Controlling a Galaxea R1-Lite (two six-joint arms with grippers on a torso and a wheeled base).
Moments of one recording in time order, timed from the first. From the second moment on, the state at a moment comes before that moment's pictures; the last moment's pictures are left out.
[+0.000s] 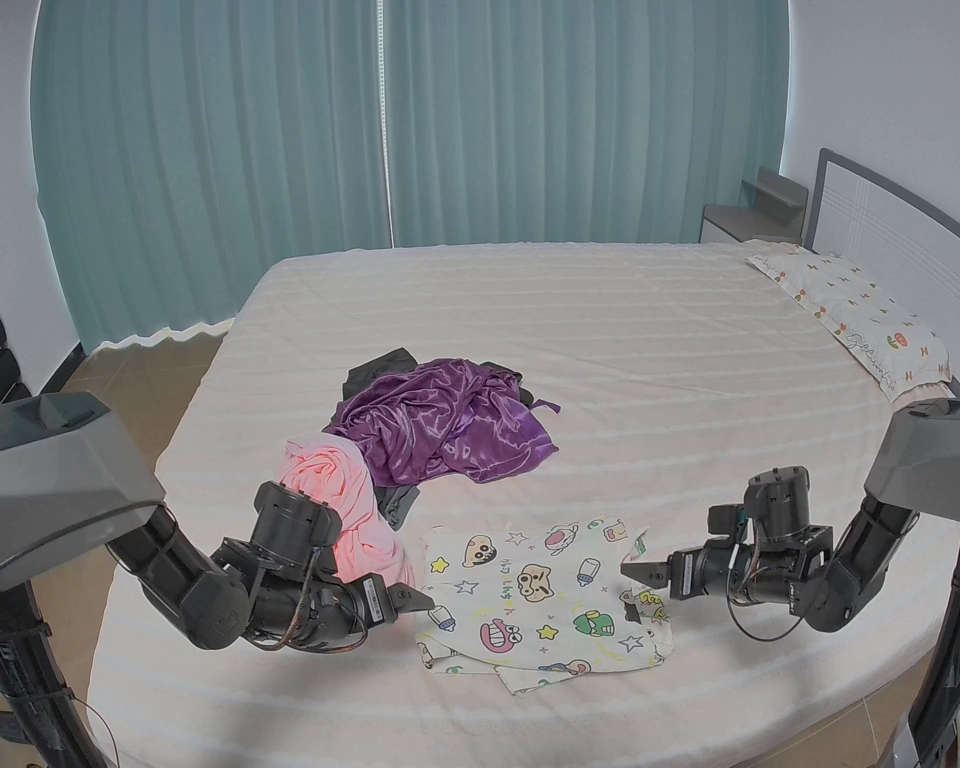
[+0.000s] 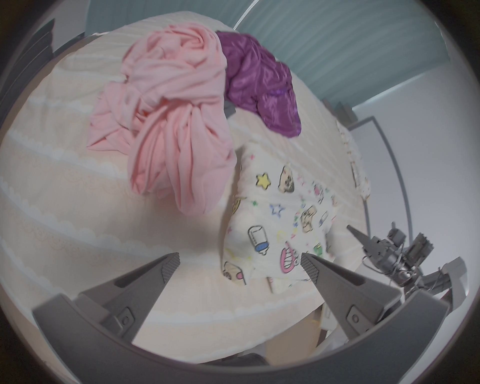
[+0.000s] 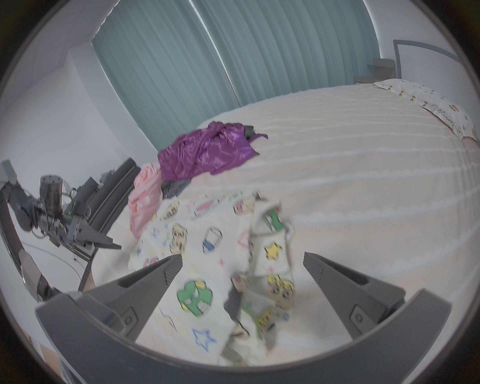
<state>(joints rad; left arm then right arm) -0.44 2.03 -0.61 -0.55 -0.24 -0.78 0.34 2.13 -0.56 -0.95 0.20 0.26</state>
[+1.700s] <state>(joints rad) -0.29 2.06 -0.26 -1.08 -0.29 -0.99 0.50 2.49 -0.88 -1.14 -0.04 0.63</state>
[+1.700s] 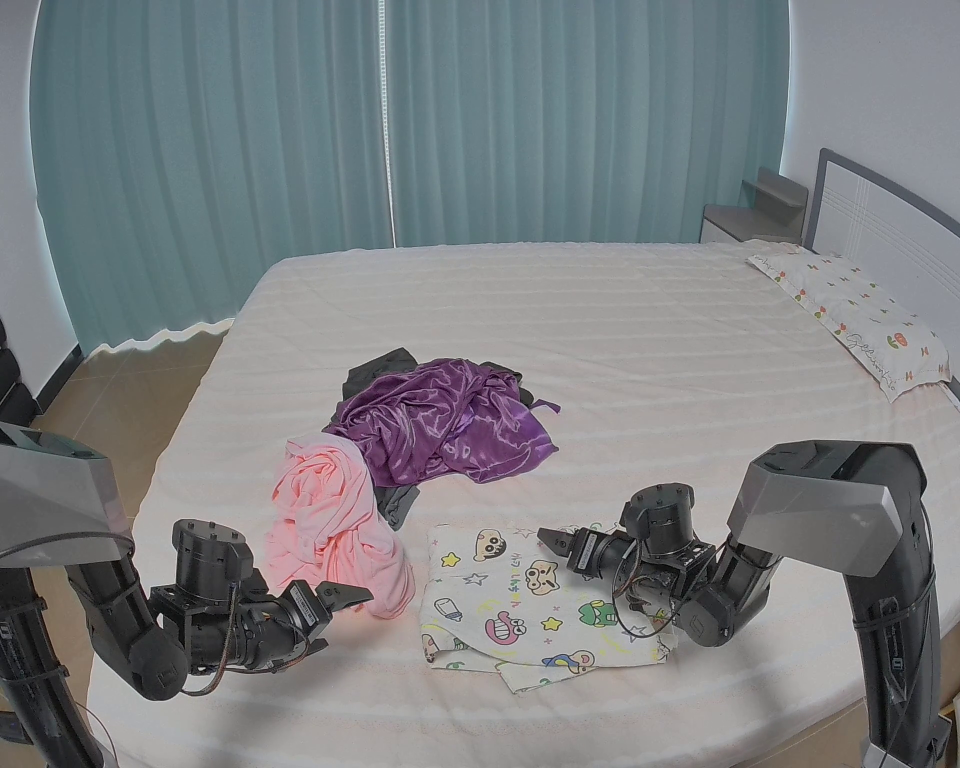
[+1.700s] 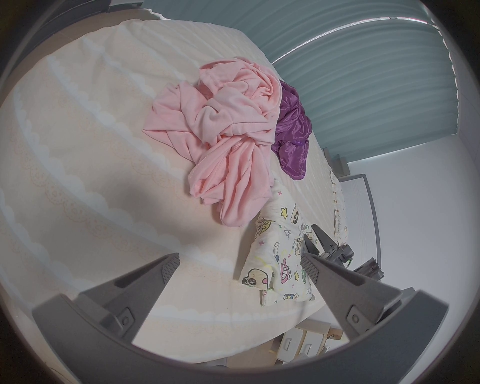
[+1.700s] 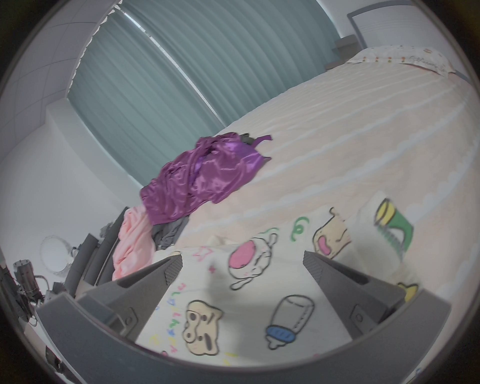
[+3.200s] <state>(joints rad) -0.24 0.46 -0.20 -0.11 0.33 -0.18 0.32 0.71 -0.07 -0.48 -0.36 0.15</state>
